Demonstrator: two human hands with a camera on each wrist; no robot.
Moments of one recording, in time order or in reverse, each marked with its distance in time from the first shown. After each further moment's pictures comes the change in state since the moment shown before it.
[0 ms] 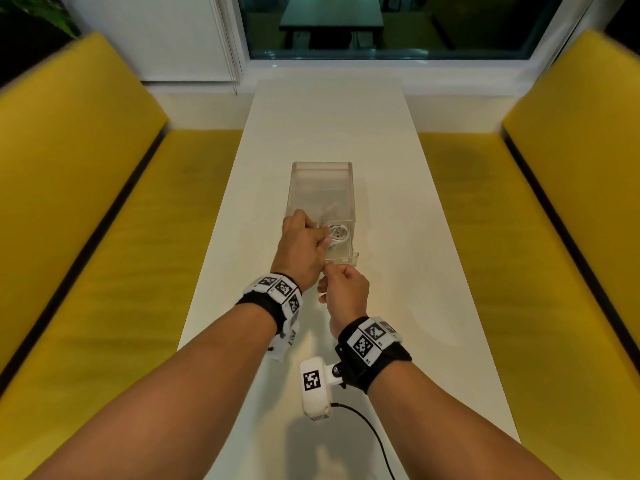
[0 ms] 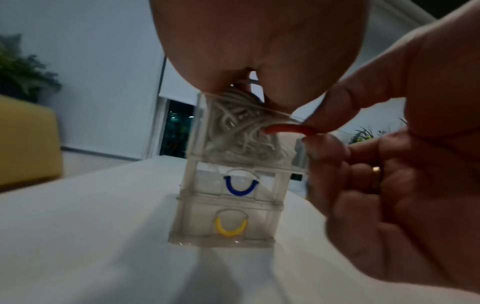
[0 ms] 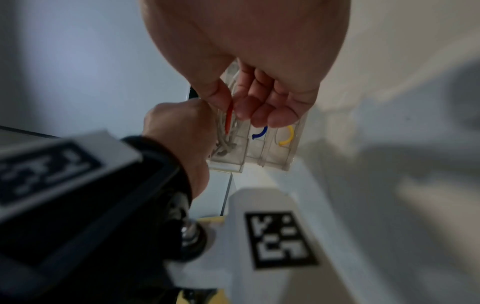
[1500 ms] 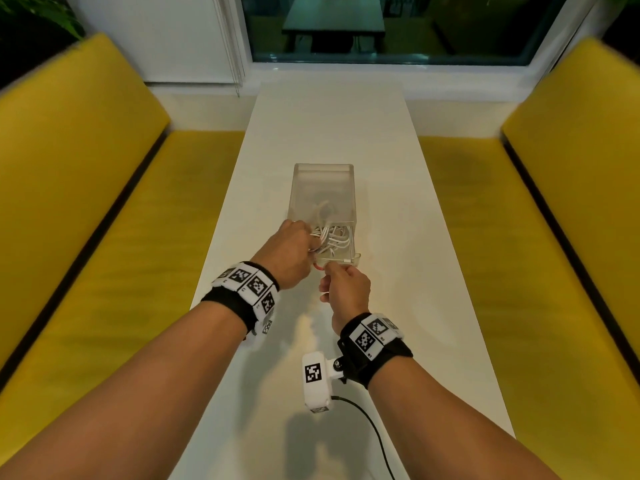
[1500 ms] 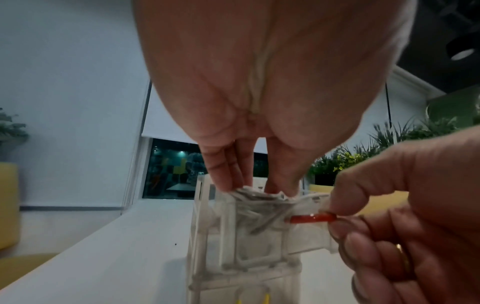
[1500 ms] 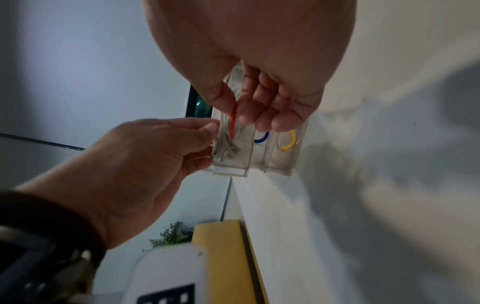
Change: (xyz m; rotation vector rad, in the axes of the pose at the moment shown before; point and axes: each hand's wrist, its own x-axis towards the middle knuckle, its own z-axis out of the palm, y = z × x) left_hand 0.003 -0.006 -0.040 0.321 -0.405 0.098; right_hand -0.002 -0.009 0.001 0.016 0.002 0.082
